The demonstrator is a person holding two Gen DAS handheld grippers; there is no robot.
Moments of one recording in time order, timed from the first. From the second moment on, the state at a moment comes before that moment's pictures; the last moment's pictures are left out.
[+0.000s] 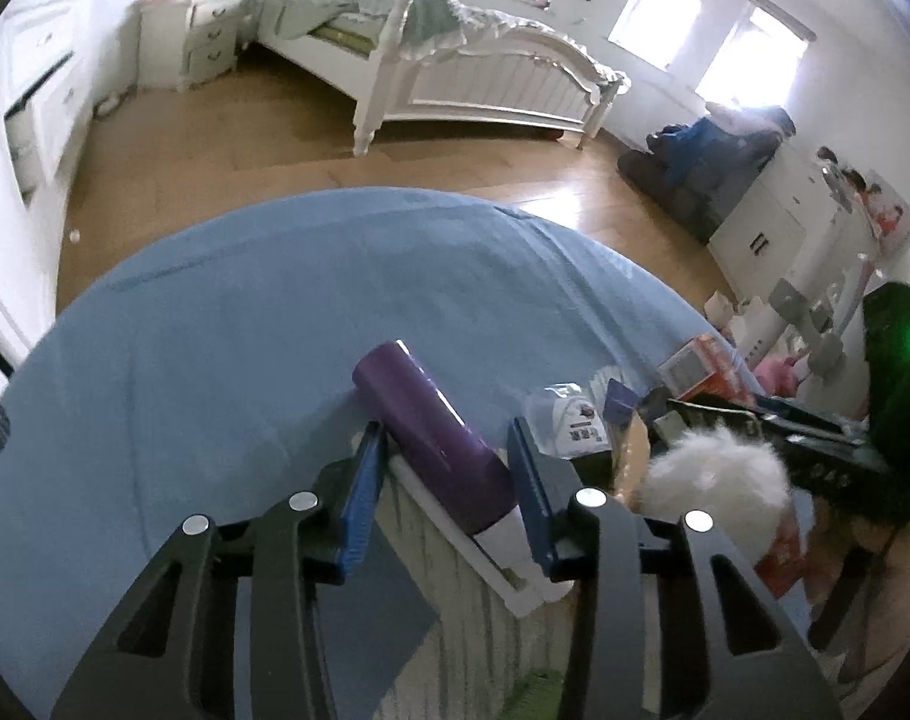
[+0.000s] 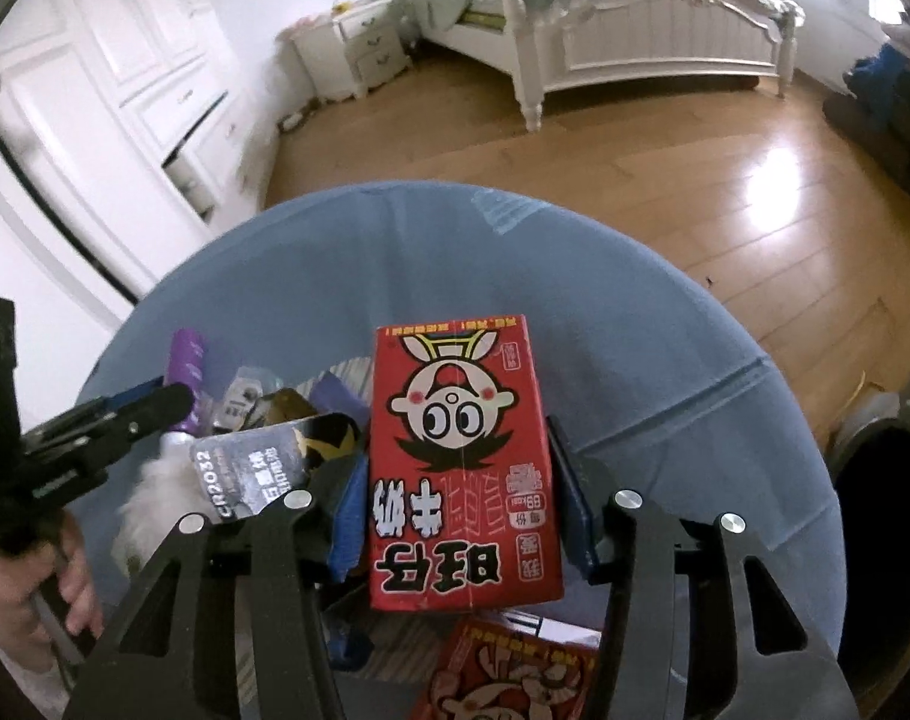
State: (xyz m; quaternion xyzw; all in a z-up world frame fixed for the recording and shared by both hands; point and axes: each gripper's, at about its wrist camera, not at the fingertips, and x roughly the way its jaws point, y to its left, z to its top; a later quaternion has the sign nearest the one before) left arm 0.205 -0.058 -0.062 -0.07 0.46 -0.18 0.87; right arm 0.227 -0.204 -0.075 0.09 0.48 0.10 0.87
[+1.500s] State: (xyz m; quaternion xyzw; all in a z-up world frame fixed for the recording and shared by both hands) left arm 0.098 -0.363 0.060 -0.01 0.30 -0.48 0.82; right arm -0.048 -0.500 -0.007 0.27 0.18 -0.13 0.94
